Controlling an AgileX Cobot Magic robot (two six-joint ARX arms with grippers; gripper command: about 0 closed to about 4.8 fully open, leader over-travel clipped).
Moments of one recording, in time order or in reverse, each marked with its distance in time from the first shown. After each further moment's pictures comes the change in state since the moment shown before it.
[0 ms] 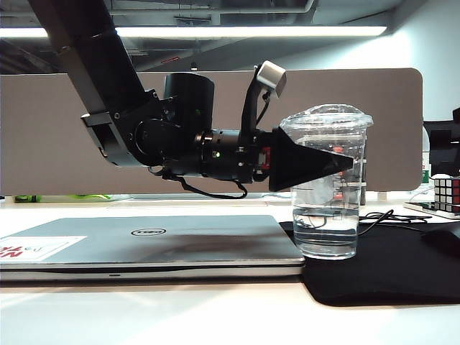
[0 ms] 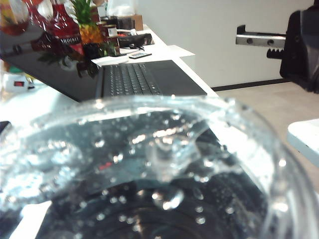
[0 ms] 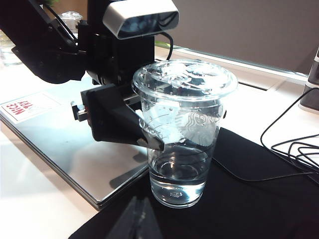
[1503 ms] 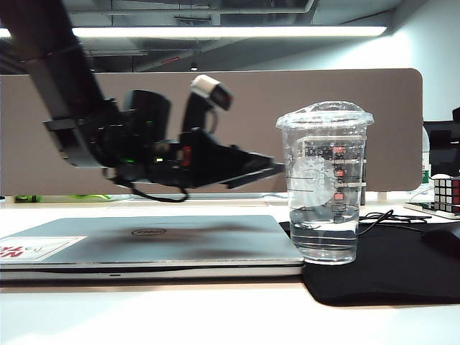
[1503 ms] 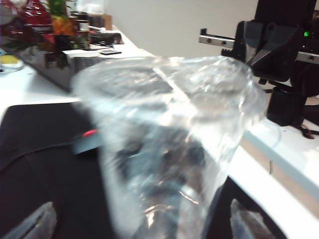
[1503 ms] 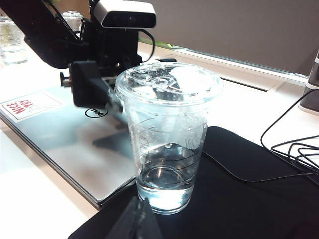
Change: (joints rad) left arm 0.190 0.000 0.000 -0.117 0.291 0.002; right arm 0.000 0.000 0.000 0.000 -0.002 -0.007
